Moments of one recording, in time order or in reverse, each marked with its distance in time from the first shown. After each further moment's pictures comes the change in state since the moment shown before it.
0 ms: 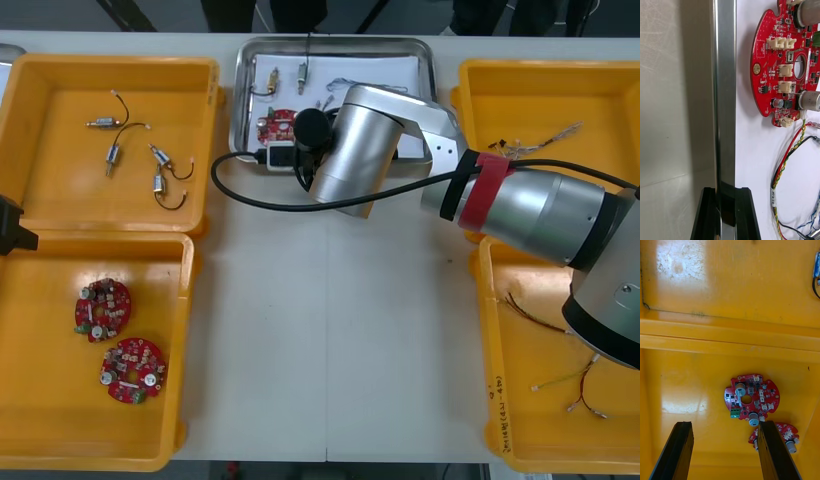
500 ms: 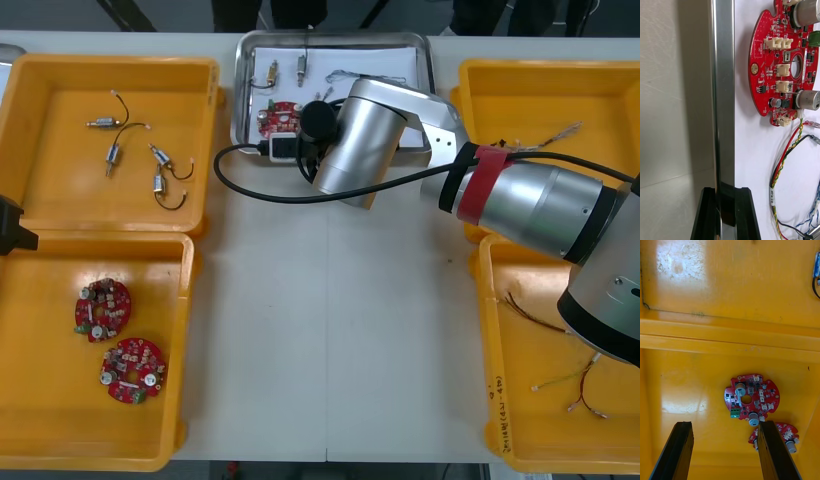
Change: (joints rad) right arm -0.023 0.013 0.000 0.082 0.000 -0.074 0.029; left arm 0.000 0.000 0.000 0.000 0.000 0.000 0.000
